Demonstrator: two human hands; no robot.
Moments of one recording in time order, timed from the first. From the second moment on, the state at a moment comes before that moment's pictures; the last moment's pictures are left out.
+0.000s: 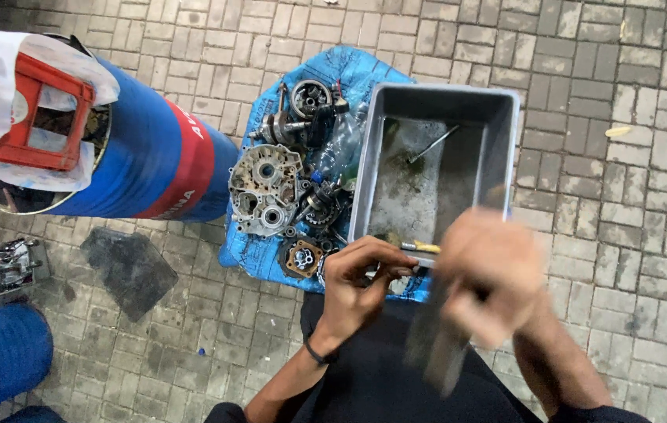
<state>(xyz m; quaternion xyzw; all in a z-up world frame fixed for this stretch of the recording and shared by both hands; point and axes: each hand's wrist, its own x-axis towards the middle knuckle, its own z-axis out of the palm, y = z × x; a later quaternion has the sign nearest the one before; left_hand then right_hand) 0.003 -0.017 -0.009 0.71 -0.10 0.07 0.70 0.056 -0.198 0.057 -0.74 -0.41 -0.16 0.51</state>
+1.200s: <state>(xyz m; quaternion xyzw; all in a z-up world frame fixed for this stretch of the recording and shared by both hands) -0.015 -0.019 0.011 0.67 -0.11 0.02 0.74 0.081 -0.260 -0.002 -0.87 -0.17 -0.17 0.44</state>
